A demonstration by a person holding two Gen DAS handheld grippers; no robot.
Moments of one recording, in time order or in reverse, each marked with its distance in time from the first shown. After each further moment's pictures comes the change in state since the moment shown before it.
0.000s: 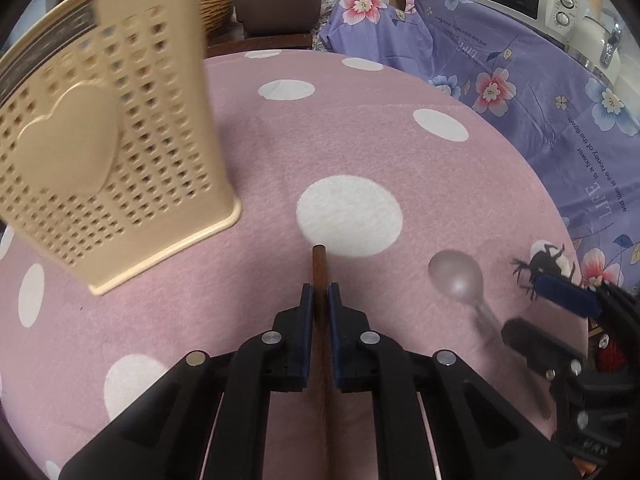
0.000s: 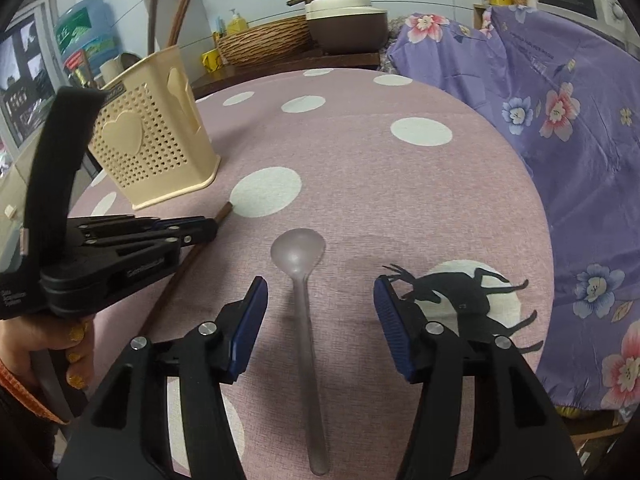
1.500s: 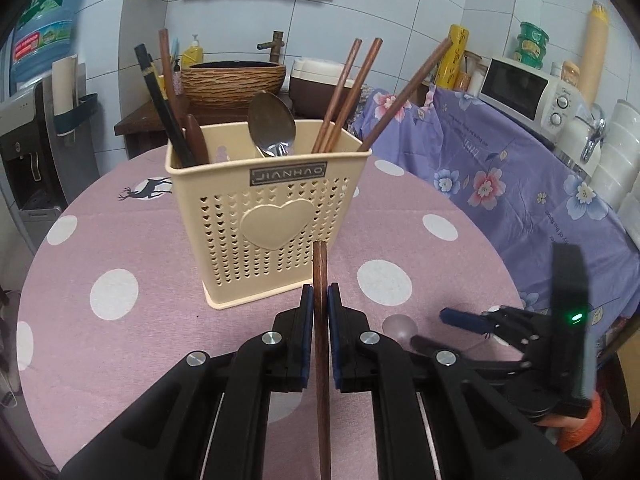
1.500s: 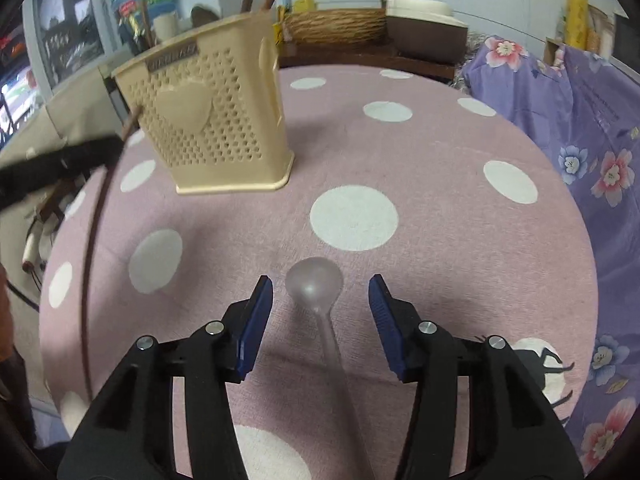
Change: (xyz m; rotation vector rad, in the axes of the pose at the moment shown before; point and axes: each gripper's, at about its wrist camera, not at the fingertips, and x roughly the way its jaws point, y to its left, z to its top) left arm -0.120 0.063 -0.010 -0.147 -0.272 -0.035; right arm 0.030 0.062 0.034 -0.222 0.067 0.064
